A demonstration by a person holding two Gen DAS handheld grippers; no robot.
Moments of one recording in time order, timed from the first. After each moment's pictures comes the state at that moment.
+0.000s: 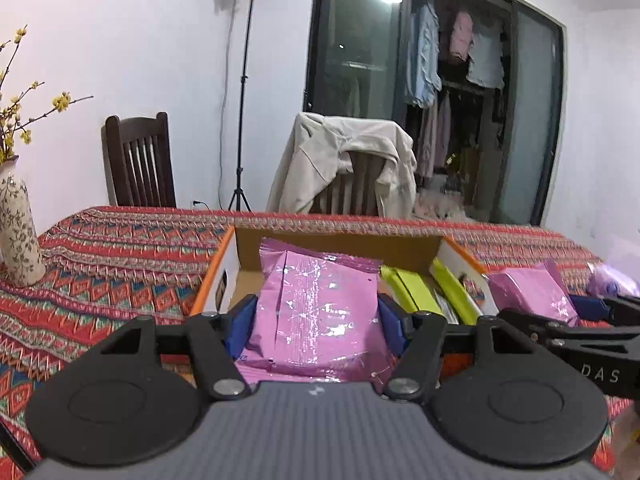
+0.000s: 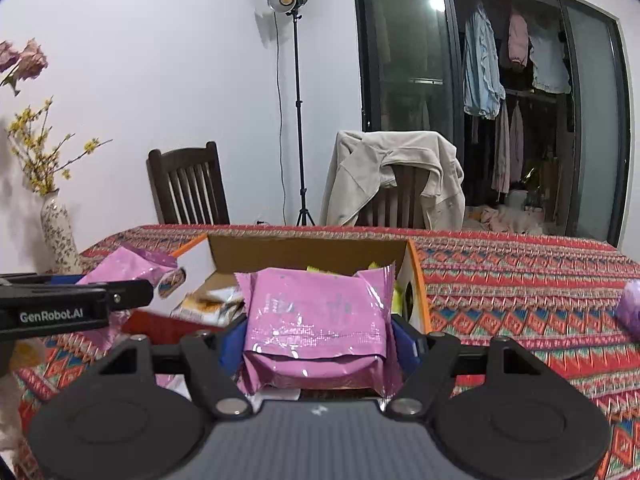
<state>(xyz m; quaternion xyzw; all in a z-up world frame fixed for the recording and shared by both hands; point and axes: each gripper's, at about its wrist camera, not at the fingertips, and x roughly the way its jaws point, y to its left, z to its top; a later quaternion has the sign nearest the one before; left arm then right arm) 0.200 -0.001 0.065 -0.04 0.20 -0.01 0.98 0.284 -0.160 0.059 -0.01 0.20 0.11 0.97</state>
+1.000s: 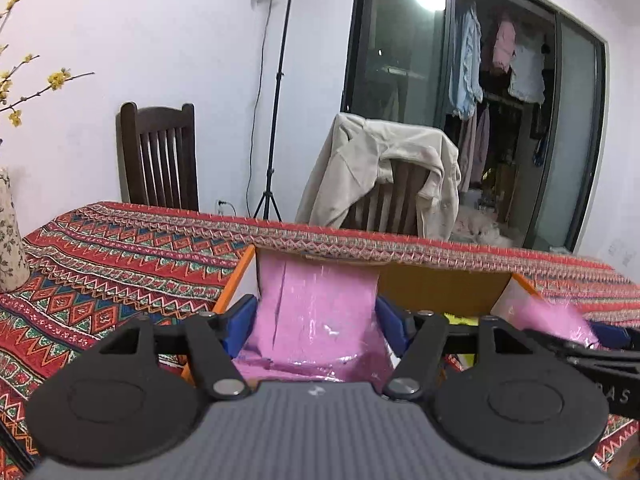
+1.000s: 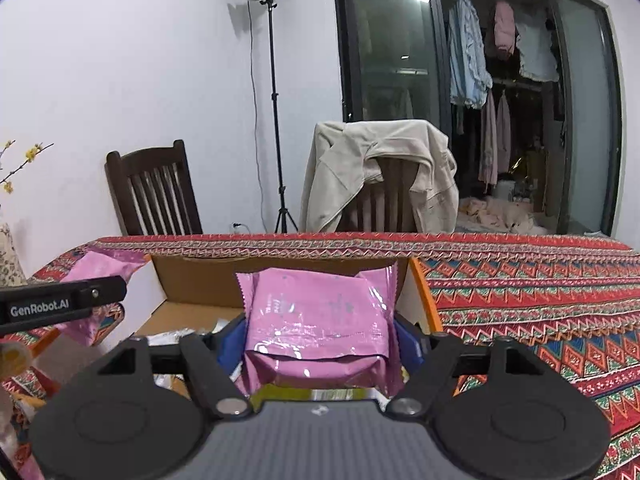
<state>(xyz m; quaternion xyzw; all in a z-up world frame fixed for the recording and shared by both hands) 0.294 0.018 0.042 -0.06 0.18 0.04 0.98 0.397 -0.153 0.031 0.00 0.22 0.10 0.97</state>
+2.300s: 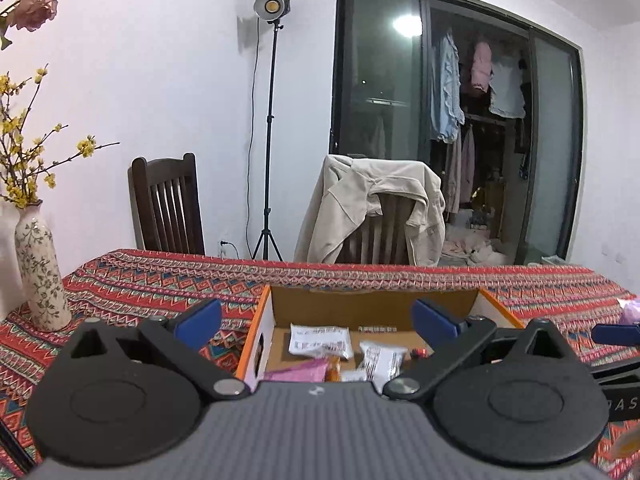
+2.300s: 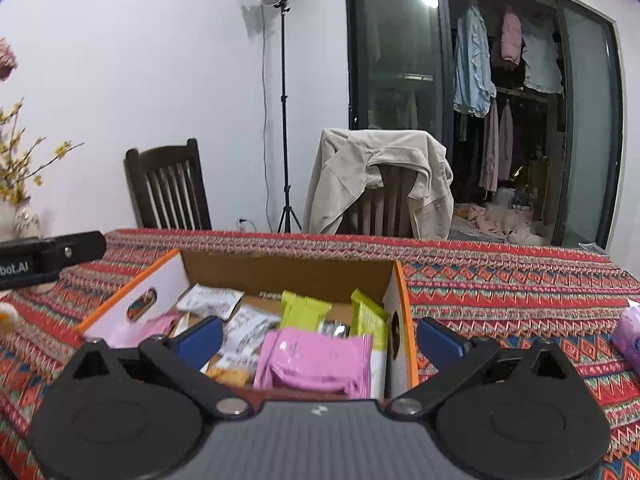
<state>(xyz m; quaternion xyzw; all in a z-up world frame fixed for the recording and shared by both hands) 0.209 0.017 0.088 -0.02 0.14 0.03 0.99 0.316 -0.158 0.070 -0.03 0.23 0.10 0.97</state>
